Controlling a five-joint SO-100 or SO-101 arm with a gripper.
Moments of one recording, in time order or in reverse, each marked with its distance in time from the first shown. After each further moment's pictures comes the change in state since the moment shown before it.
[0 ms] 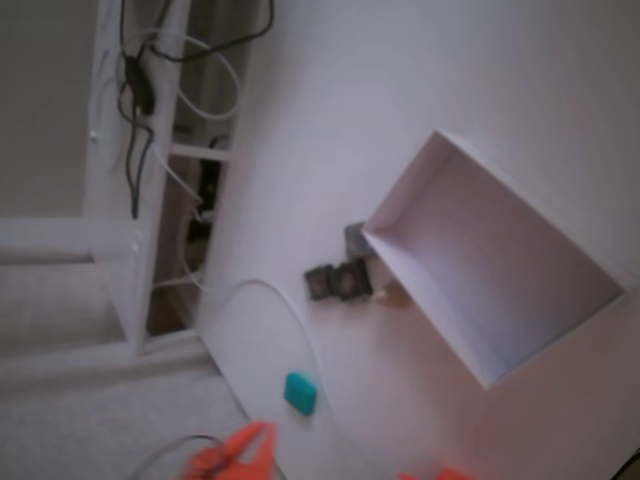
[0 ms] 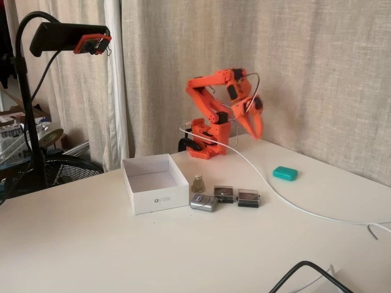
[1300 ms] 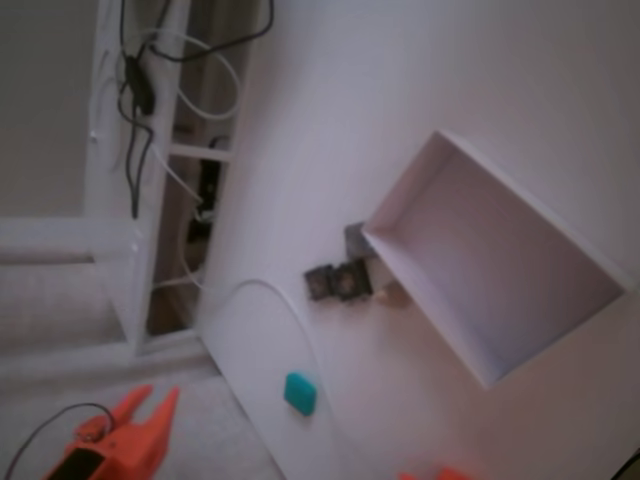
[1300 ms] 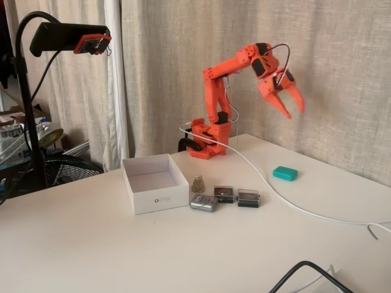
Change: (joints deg) arm 0.8 -35.2 -46.4 1.1 -5.5
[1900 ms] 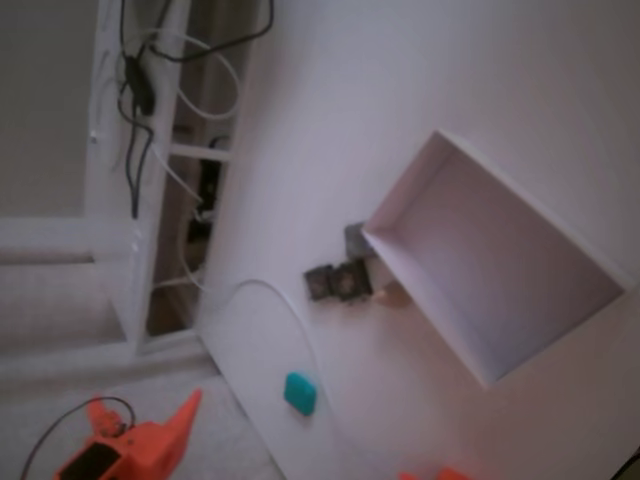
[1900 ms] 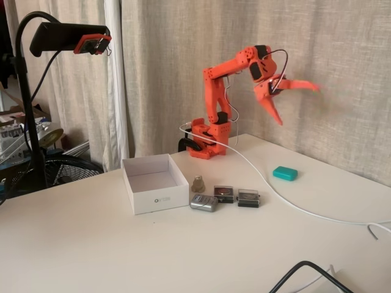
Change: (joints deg) arm 1.5 0.0 2.5 9.0 -0.7
